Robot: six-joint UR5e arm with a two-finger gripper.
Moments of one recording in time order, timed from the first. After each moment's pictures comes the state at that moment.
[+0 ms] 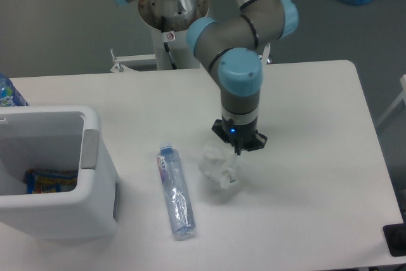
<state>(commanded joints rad) 2.55 -1.90 -1.72 -0.94 1.48 0.93</state>
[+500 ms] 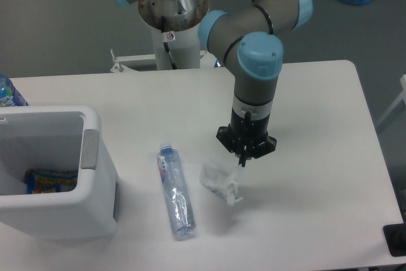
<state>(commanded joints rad) 2.54 -1.84 -1.63 -0.89 1.28 0.64</state>
